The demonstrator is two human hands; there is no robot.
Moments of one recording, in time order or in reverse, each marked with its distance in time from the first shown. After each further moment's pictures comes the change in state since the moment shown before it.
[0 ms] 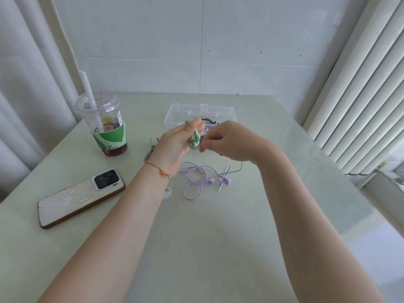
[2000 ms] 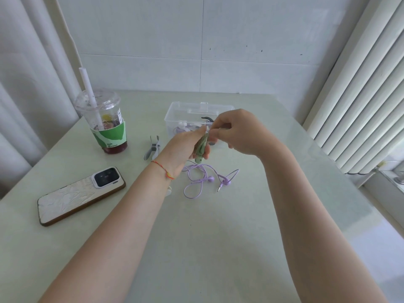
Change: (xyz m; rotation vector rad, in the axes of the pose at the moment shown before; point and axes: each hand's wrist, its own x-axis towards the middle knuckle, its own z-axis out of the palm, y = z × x) left_hand -0.001 -0.004 0.010 0.285 -0.111 -0.034; right_hand 0.000 0.007 -0.008 -0.013 0.213 -0.035
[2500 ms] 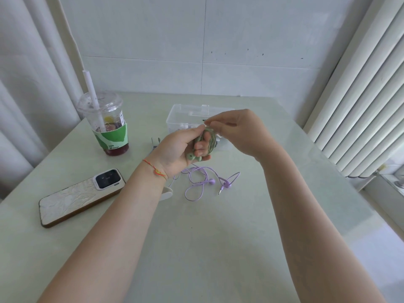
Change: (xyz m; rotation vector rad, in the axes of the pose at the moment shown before) left_hand -0.006 0.013 -0.011 -0.306 -0.265 -0.068; right_hand 0.001 0.002 0.004 0.264 0.113 -0.009
